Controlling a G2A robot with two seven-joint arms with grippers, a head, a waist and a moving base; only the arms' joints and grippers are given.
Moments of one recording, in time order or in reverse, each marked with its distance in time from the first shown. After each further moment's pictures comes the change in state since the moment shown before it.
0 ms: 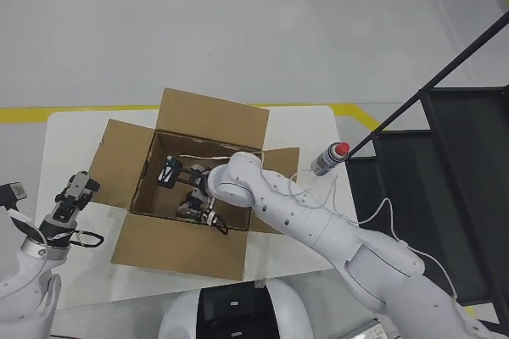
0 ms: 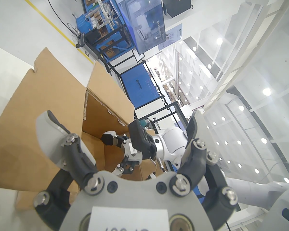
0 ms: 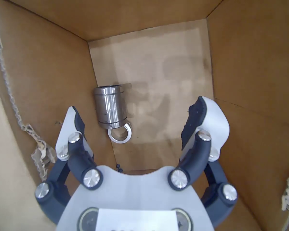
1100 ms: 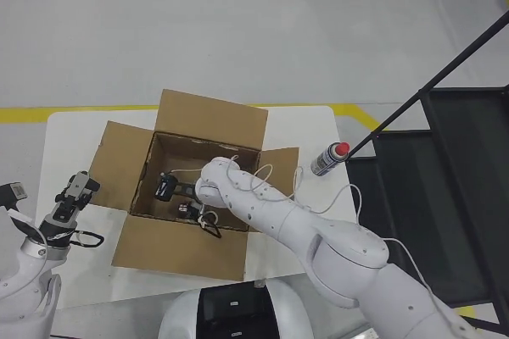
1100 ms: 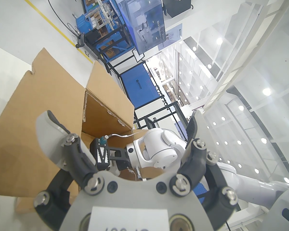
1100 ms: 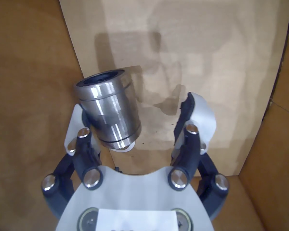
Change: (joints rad) left arm 0.000 0.000 0.000 0.000 0.000 0.000 0.000; right arm 0.127 -0.235 -0.169 0.502 0.036 -0.066 -0.029
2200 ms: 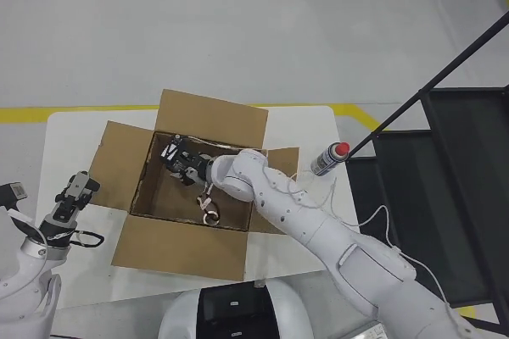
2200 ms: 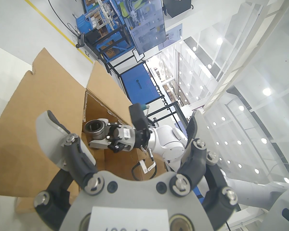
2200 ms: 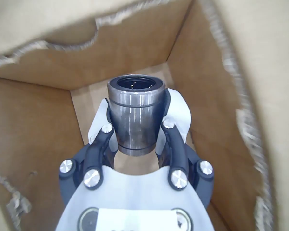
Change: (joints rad) left arm 0.000 0.000 0.000 0.000 0.000 0.000 0.000; right arm -0.235 0.224 0.369 -0.494 -0.210 0.063 -0.333
